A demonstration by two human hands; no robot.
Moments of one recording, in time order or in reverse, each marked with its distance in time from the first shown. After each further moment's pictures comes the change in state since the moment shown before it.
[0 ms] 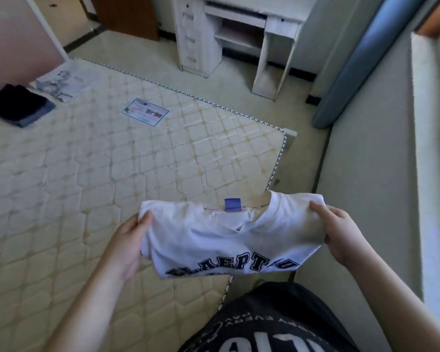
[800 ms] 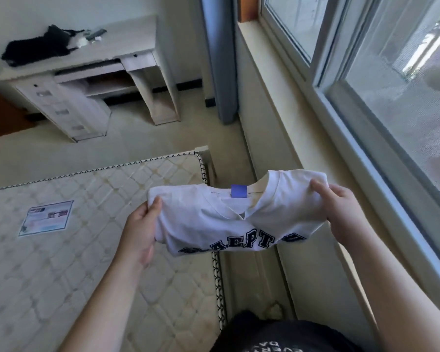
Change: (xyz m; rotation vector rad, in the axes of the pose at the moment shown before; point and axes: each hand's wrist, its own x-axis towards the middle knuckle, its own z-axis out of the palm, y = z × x) left_hand 0.099 0.102 0.324 0.244 -0.361 0.107; right_hand 0.031 -0.005 -0.188 0.320 0.540 -0.078
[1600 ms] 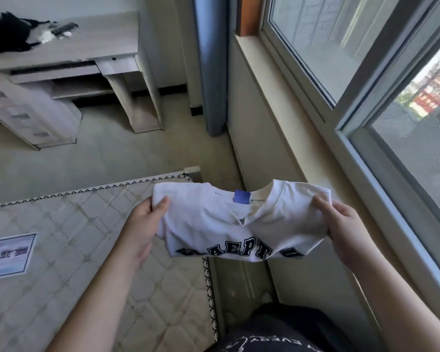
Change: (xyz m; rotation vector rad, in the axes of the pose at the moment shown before) left_hand 0.199 0.054 0.027 0.019 -0.231 -0.031; right_hand 0.121 -0.047 0.070 0.029 -0.014 -0.034
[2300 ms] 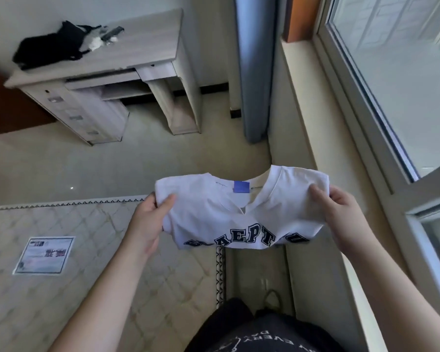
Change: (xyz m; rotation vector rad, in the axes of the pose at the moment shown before) left_hand 0.156 0.081 0.048 -0.014 0.219 0.000; right_hand 0.239 -0.072 0.048 -0.088 -0.249 -0.061
